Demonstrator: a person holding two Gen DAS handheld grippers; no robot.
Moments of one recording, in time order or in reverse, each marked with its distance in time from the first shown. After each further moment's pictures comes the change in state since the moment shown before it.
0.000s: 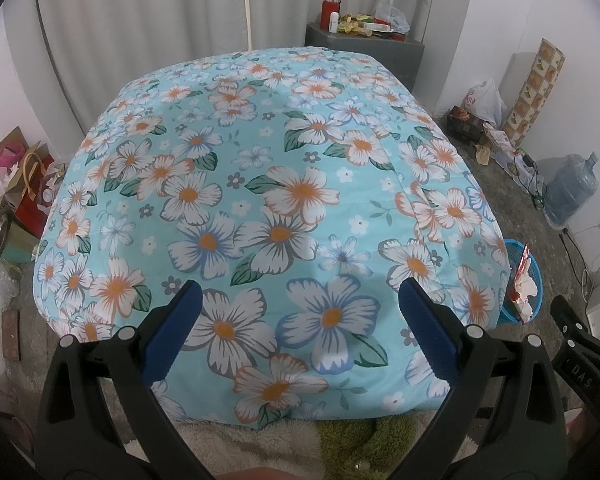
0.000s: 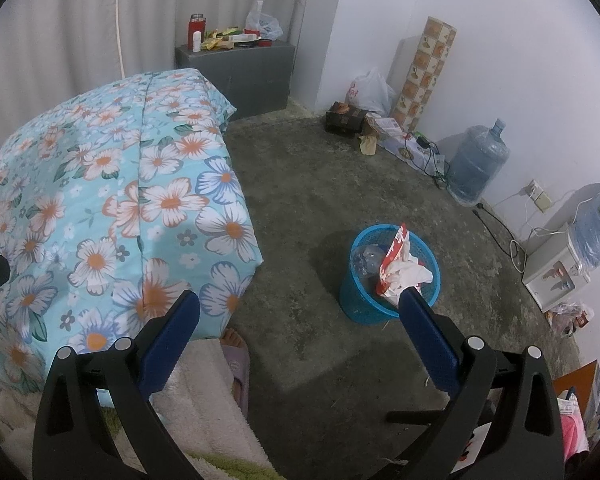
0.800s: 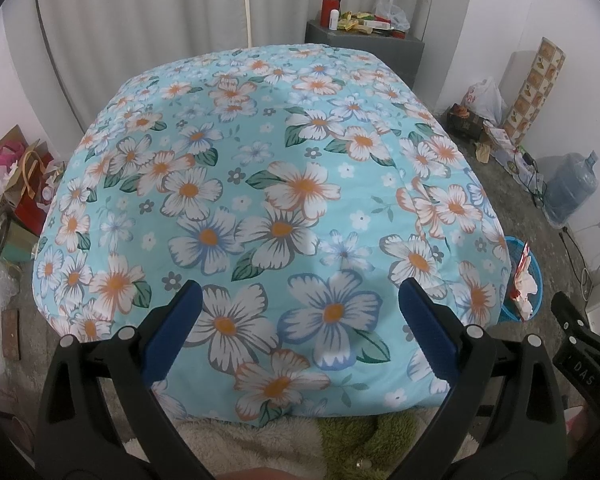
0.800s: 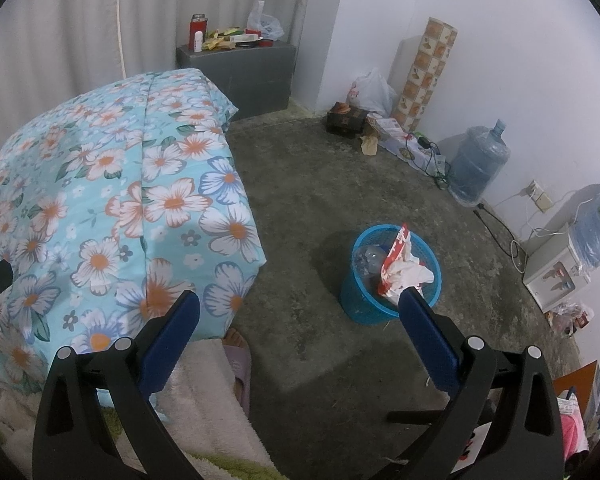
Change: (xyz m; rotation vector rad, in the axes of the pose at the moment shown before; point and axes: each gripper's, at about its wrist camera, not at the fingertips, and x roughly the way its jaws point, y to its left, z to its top) left arm 0.001 0.000 -0.001 0.000 0.003 -0.001; right arm -0.001 0.003 0.001 -0.001 0.000 0.001
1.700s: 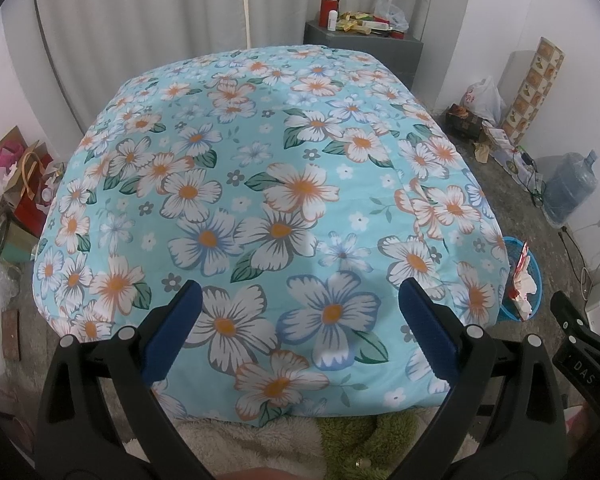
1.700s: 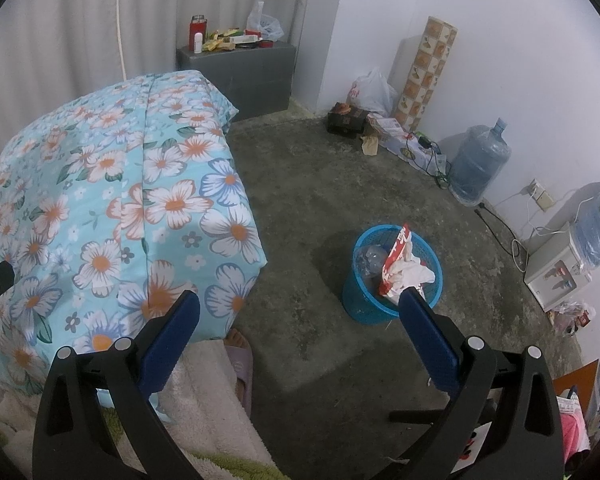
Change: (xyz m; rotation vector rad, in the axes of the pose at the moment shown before) left arm -0.001 0.000 0.001 -0.001 0.001 -0.001; right arm -0.001 -0.001 0.001 0.000 0.001 0.004
